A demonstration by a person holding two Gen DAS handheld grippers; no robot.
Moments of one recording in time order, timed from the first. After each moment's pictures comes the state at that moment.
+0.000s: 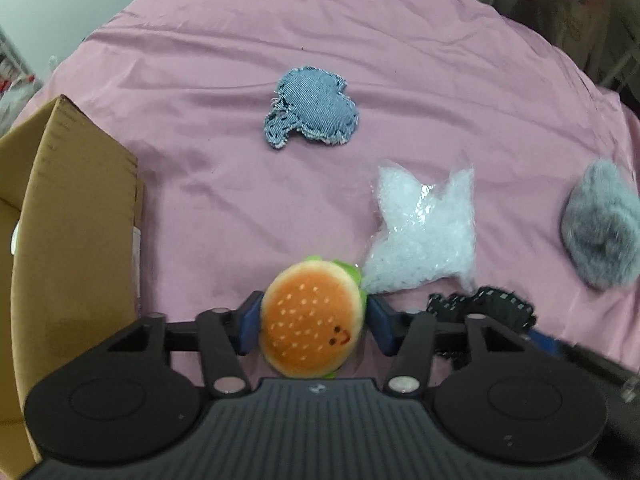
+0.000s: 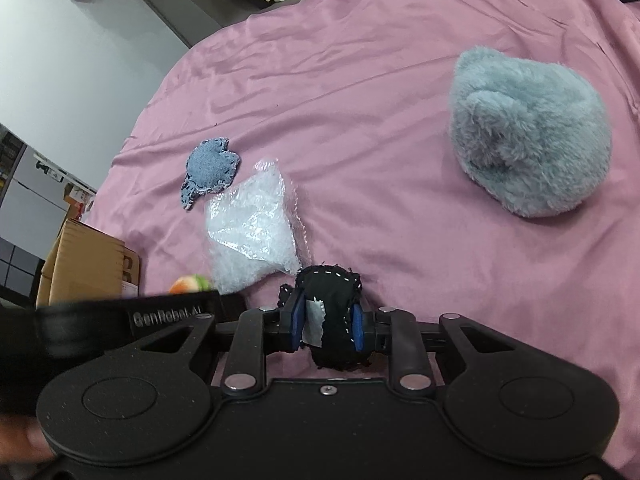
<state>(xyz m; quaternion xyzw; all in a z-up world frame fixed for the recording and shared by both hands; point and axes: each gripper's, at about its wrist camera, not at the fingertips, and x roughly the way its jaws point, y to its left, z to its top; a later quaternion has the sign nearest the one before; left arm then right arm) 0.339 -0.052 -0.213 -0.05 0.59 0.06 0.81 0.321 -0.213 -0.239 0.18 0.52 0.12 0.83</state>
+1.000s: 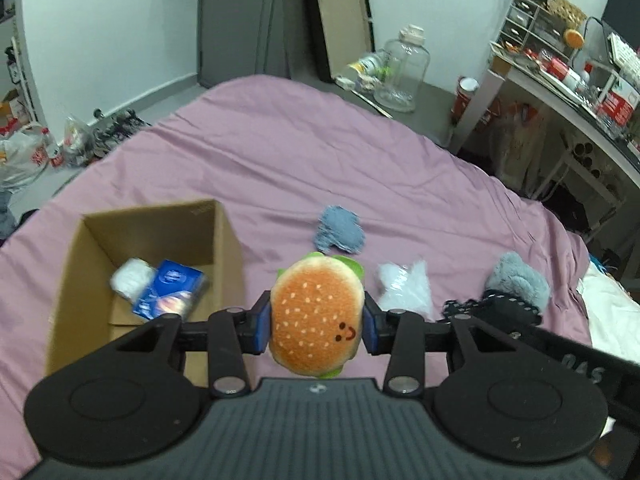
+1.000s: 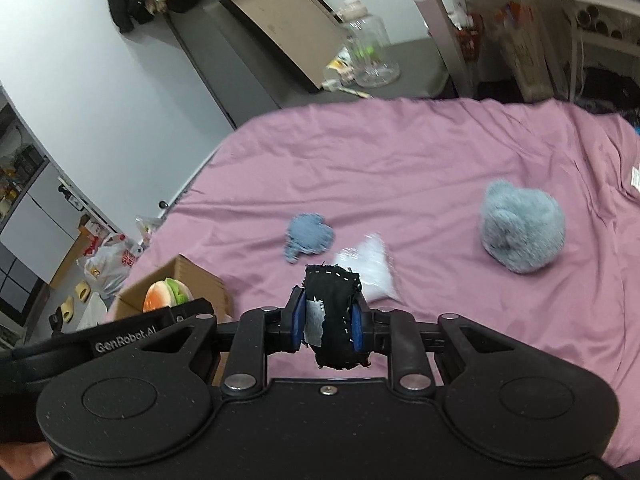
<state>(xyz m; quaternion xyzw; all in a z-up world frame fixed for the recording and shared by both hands) 0.244 0.019 -0.097 -0.10 0.42 0.03 0.90 0.254 -0.165 -0.114 0.15 0.41 0.11 0.89</state>
